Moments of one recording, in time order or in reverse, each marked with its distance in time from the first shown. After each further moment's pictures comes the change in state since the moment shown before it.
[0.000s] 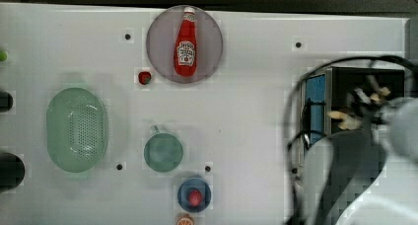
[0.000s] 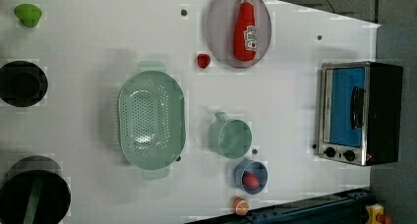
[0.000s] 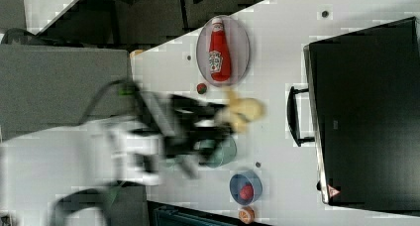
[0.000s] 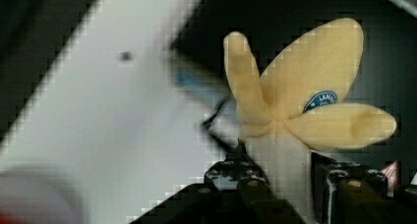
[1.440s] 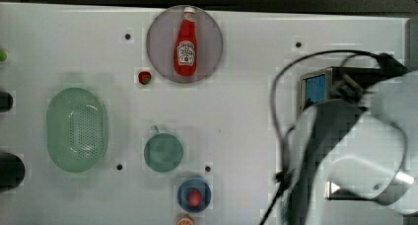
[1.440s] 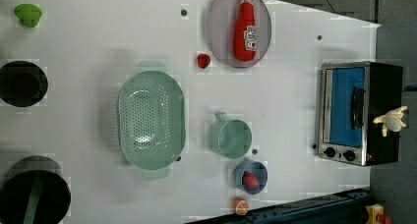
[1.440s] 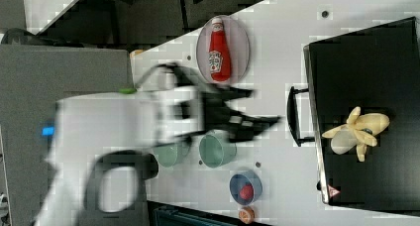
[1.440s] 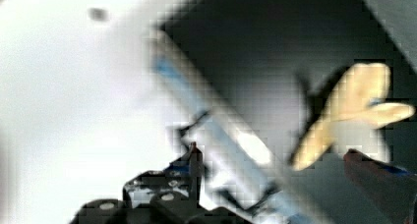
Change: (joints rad) arm -0.011 0.097 0.052 0.024 -0.012 0.027 -0.284
